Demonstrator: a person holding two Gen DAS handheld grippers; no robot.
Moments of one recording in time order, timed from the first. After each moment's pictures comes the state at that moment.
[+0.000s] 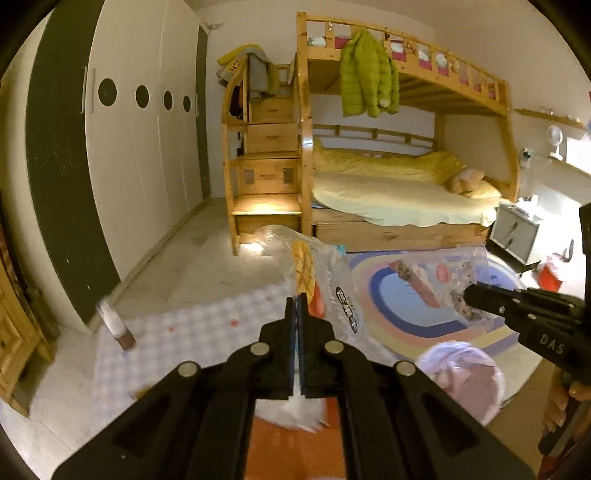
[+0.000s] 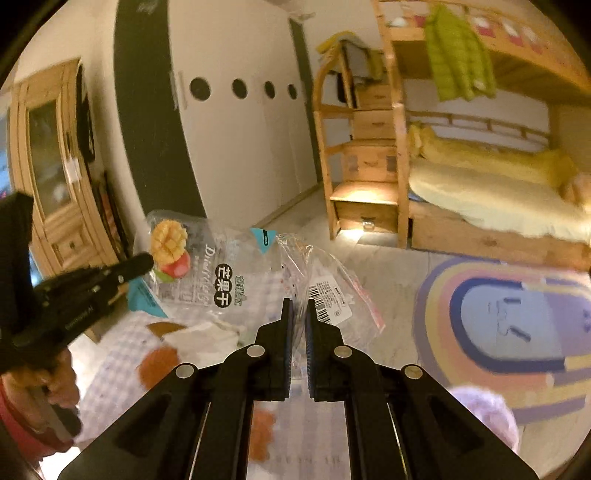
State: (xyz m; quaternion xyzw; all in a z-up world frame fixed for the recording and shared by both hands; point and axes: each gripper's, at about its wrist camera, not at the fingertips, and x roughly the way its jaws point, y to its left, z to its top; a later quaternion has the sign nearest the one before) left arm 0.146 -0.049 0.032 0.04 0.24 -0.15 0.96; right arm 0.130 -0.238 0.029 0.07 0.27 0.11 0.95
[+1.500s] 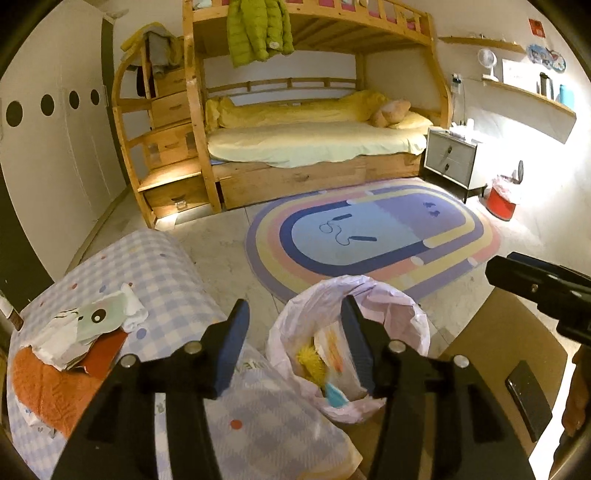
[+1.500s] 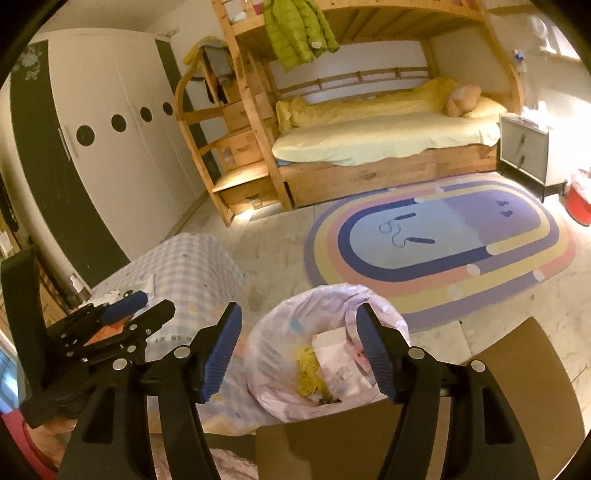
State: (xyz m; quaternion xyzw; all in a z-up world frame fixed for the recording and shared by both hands) left arm 0.081 -0.261 -0.065 0.12 0.31 -0.26 0.91; right arm -0.006 -0.418 -0.039 0.17 0.29 -0.06 0.94
